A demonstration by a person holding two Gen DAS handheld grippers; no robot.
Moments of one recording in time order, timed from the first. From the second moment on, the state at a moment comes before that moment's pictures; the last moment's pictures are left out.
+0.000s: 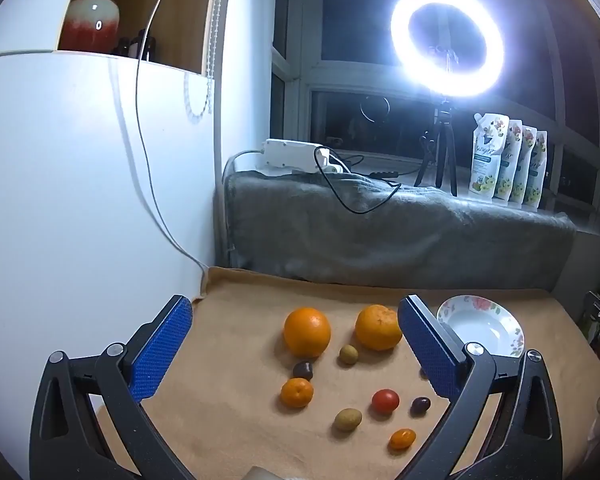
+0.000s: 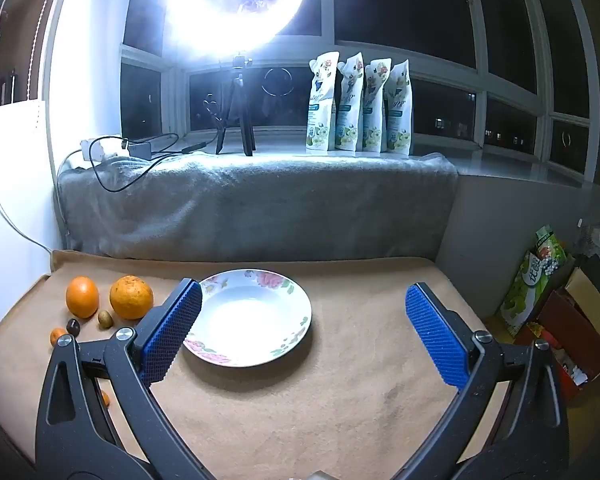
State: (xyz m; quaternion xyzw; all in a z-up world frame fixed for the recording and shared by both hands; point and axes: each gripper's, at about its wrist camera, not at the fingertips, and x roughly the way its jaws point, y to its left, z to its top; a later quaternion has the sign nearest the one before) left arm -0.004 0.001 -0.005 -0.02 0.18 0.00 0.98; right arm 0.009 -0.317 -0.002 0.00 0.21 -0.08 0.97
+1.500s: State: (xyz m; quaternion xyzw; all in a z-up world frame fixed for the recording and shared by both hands) left arm -0.004 -0.002 -0.004 -0.02 0.18 0.00 0.98; right arm 0.002 -0.313 0.000 0.00 0.21 -0.07 0.97
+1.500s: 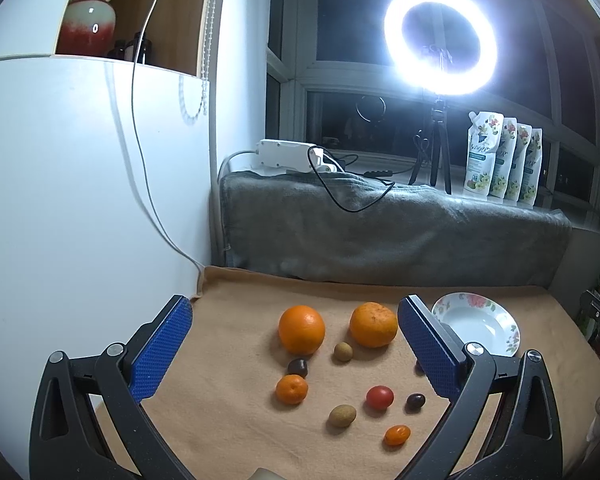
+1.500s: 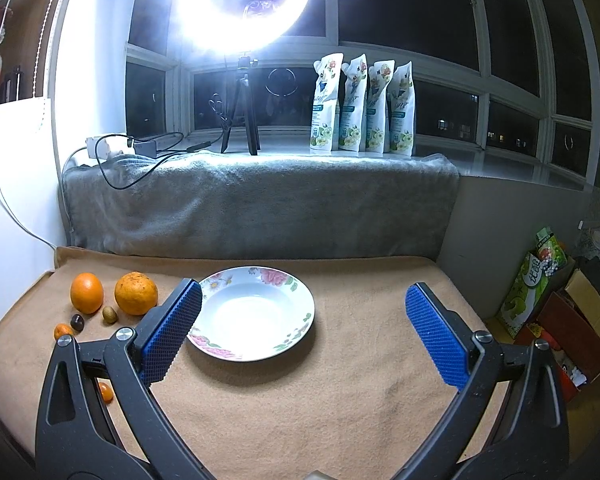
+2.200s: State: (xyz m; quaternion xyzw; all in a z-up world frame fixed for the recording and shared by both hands) left arm -0.004 -0.002 -0.006 -0.02 0.19 0.00 0.98; right arm 0.004 -0.311 -0.002 0.00 0.22 -0.07 0.97
